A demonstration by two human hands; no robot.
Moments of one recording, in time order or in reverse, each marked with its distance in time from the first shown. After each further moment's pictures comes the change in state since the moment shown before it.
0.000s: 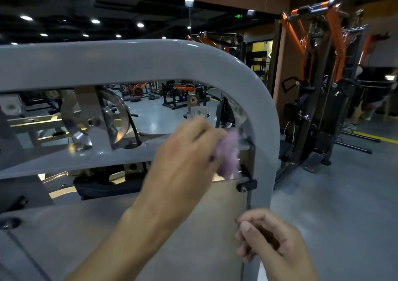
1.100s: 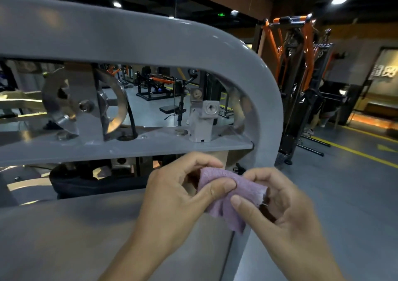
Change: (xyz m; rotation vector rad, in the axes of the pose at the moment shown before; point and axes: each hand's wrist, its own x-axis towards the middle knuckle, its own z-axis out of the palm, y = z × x) left_hand -0.053 -0.017 0.014 -0.804 -0.031 -0.467; right_hand 0.014 -0.072 0.023 -0.293 -0.004 -0.220
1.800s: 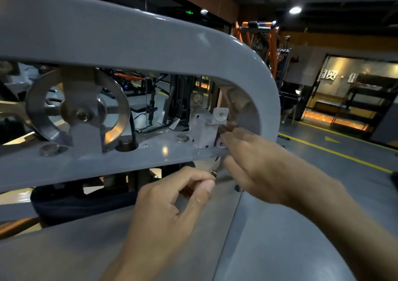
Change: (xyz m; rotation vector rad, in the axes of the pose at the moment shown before) left_hand 0.002 -0.027 -0.031 -0.037 -0.046 0.192; right_hand 0.083 -0.040 0.026 -1.426 -0.408 -0.168
